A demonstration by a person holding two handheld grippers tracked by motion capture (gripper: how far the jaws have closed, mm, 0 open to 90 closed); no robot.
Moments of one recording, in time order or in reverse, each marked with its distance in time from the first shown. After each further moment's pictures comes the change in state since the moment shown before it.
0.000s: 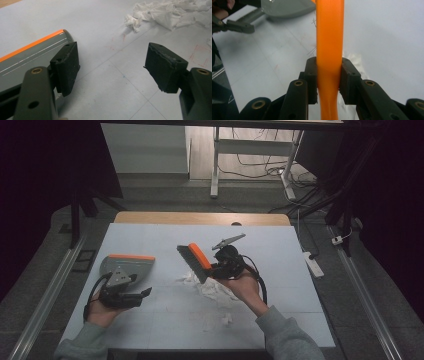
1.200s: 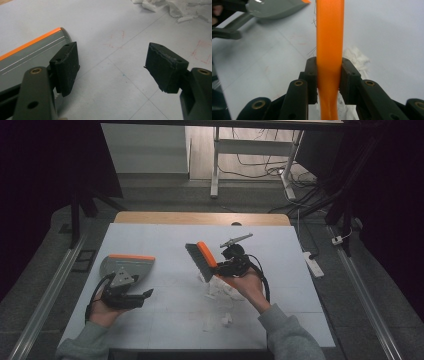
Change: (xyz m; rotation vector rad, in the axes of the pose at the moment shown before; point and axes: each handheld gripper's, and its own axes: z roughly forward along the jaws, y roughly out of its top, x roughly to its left) left arm -0.002 0.000 0.004 0.024 0.001 0.019; right arm -0.023 -0.008 0.003 -0.018 0.009 0.069
